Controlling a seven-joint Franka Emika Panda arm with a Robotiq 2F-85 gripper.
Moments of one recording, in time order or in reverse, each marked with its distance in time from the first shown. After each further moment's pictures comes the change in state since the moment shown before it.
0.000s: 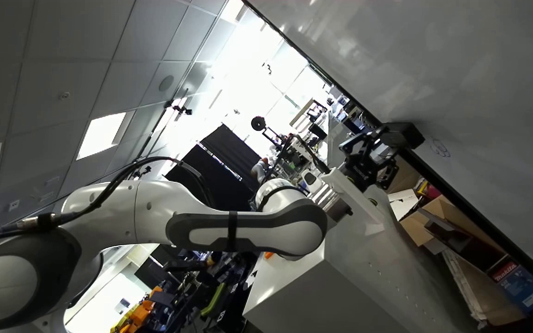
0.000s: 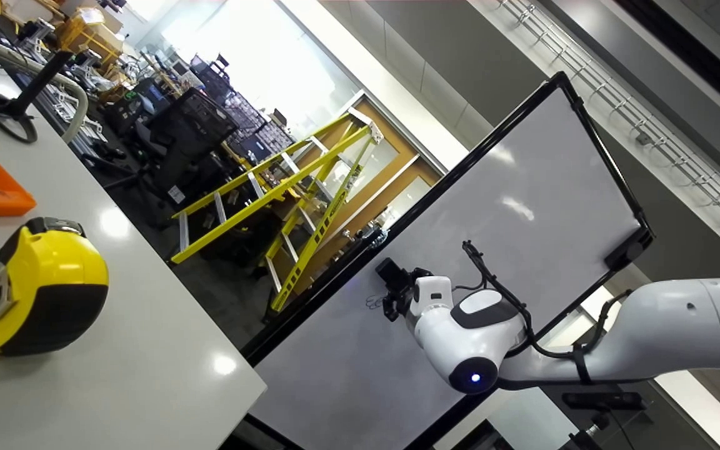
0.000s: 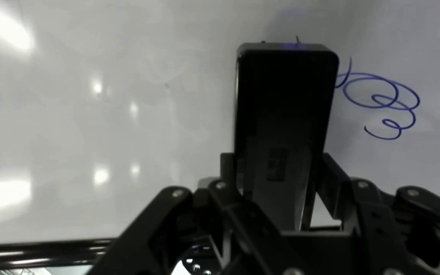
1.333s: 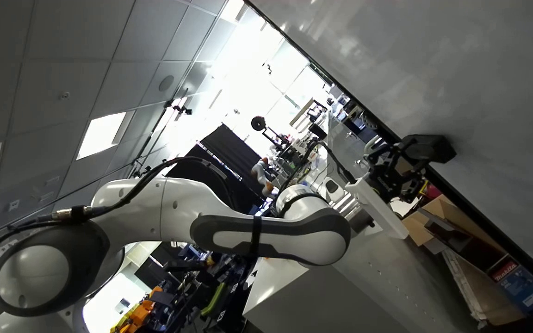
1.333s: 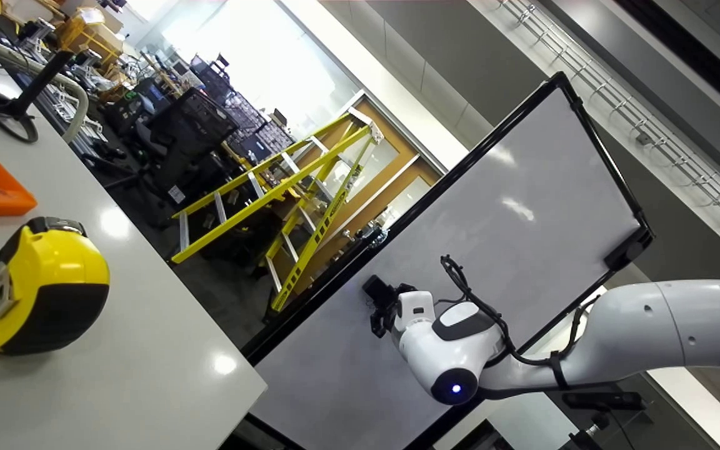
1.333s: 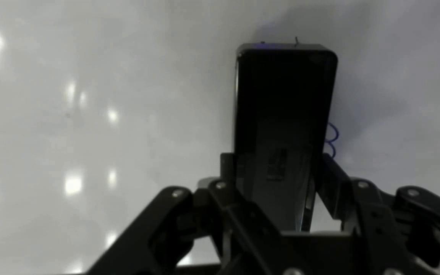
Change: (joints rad) arm -0.019 0.110 -0.011 0.040 0.000 -0.001 -0.001
